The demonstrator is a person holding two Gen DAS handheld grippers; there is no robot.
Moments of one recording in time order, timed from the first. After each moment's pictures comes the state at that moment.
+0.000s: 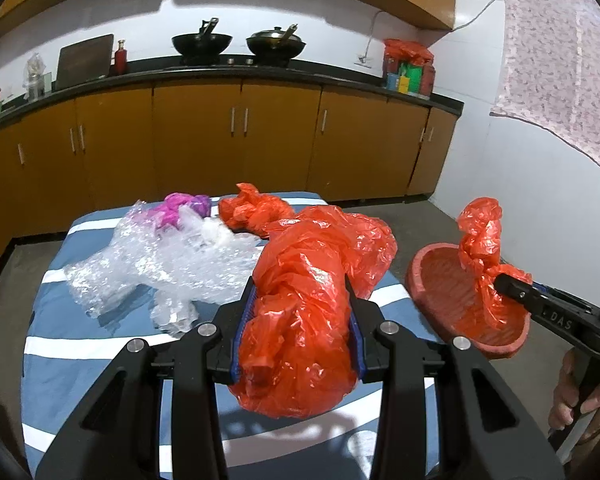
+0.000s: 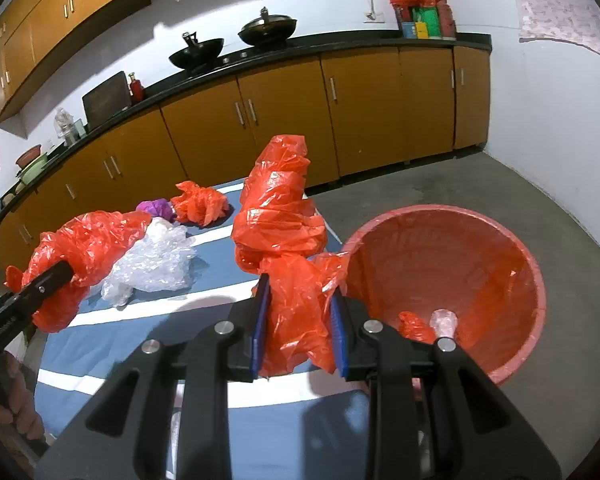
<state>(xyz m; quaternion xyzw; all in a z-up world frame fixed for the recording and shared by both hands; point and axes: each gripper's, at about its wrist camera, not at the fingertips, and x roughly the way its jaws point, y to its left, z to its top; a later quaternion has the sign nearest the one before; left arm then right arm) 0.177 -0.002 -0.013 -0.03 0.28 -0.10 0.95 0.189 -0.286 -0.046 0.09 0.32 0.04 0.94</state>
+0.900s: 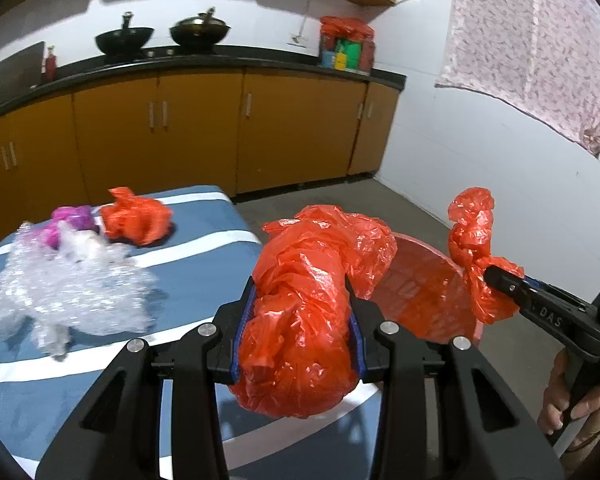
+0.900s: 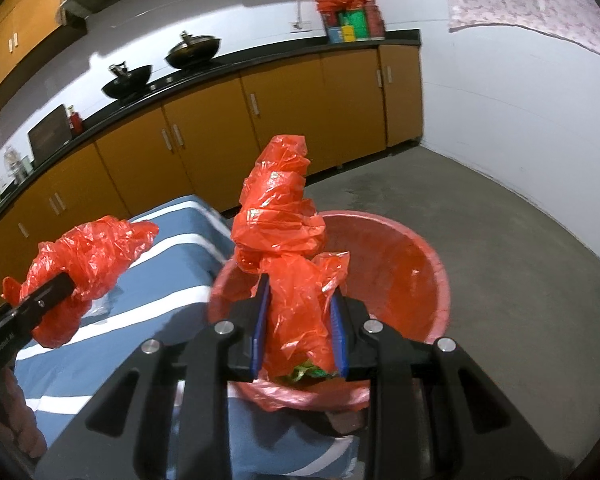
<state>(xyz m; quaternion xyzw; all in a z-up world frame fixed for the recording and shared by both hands) 0.210 -0.127 -0.026 -0.01 0.30 -0.20 0.93 0.176 -0.401 -0.057 0.12 0.31 -0.07 0.94</state>
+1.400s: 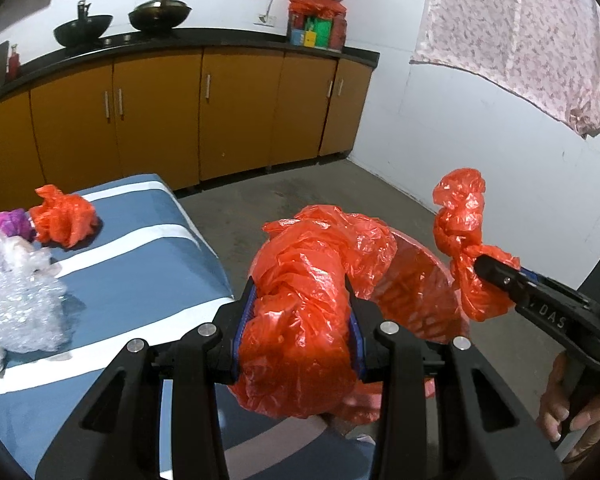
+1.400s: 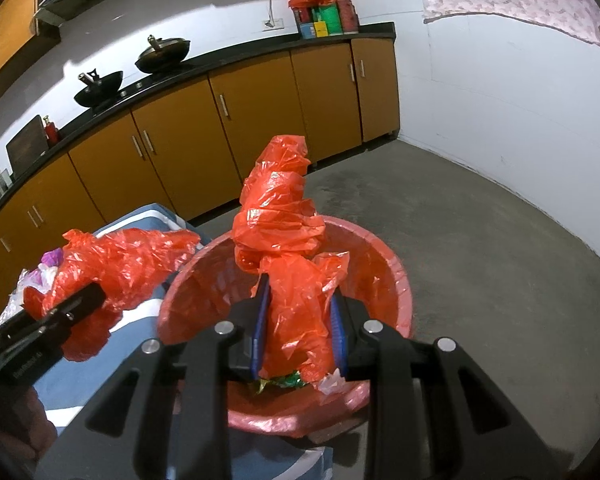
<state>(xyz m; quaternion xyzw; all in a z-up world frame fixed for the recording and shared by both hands) 0.240 -0.196 -0.051 0.00 0.33 -0.25 0.91 0.196 -0.440 -0.075 0.14 0.31 -0.10 0.93</state>
